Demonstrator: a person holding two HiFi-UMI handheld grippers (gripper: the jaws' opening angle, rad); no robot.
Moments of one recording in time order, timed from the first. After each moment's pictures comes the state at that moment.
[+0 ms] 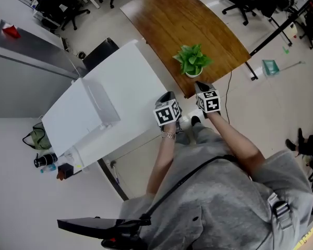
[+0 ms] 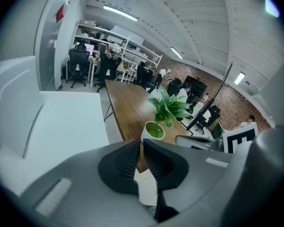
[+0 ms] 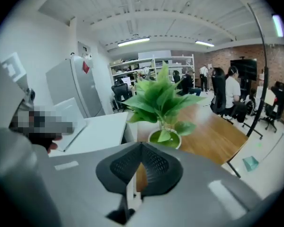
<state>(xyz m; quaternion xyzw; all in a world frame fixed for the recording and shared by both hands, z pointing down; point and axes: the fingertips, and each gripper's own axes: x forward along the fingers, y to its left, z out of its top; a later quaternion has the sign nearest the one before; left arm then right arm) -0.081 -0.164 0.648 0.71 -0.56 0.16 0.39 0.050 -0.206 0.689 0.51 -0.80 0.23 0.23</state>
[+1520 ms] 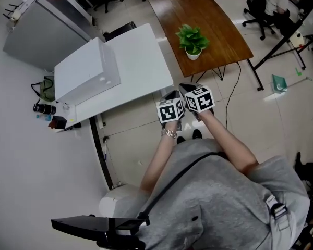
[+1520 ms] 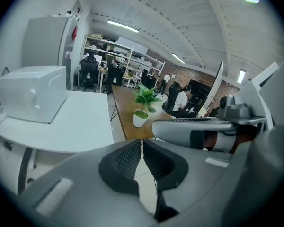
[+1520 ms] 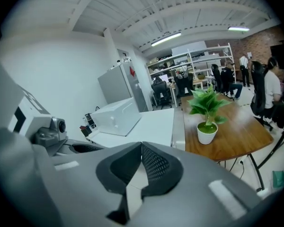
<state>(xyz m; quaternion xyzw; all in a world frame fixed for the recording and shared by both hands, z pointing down) -0.006 0.026 0.605 0.69 -0.61 0.14 0.36 0.003 0.000 0.592 0.29 -0.90 0.24 0.22</state>
